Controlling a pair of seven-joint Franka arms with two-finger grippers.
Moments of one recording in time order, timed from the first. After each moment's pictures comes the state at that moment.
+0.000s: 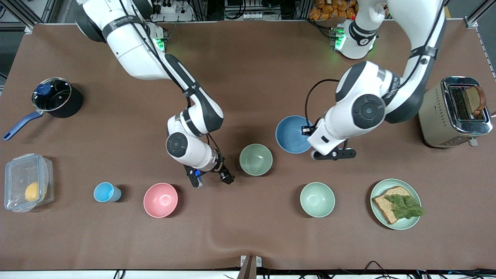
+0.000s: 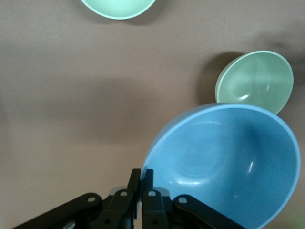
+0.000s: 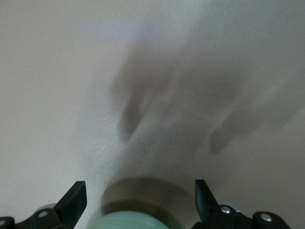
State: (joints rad) left arm -0.23 0.46 -0.30 -1.52 -0.05 1.80 -0.55; right arm 0.47 0.88 0.10 -1.38 0.30 2.41 1.38
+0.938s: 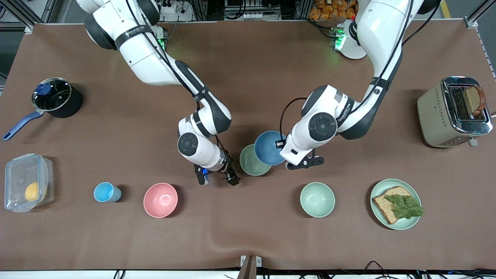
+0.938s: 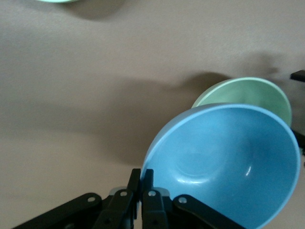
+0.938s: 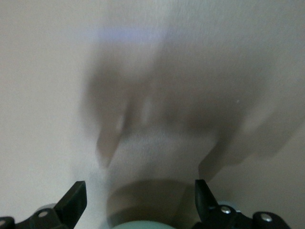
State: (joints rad) left arm -0.31 0.63 -0.30 -1.51 -0.02 2.05 -0.73; right arm 0.50 0.94 0.10 -1.34 0.30 2.47 1.53
